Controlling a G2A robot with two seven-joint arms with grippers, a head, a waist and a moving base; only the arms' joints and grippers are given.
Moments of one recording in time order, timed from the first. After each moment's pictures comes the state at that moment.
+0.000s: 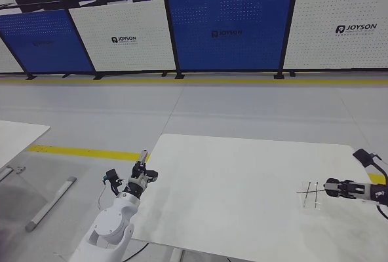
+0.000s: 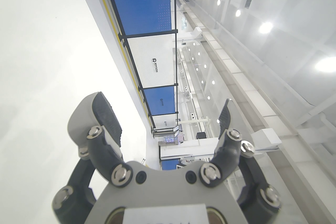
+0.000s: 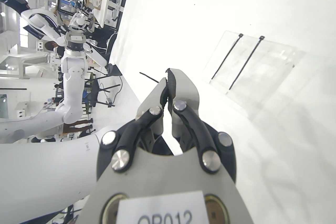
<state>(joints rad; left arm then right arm) 1.73 -1.15 -1.60 -1.80 -0.42 0.00 0.00 -0.88 -0.84 1.22 -1.07 0.12 -0.34 1.32</state>
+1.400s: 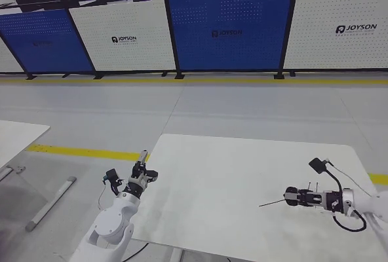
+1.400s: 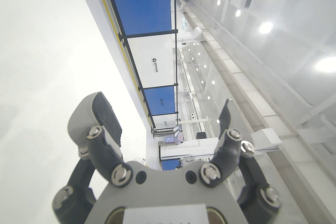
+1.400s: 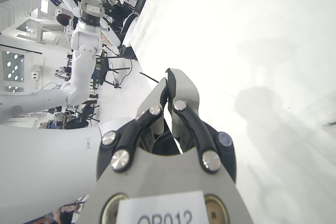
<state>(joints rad) 1.73 -1.15 -1.60 -1.80 -0.42 0.00 0.00 -1.00 -0.90 1.09 -1.32 0.16 -0.34 1.20</state>
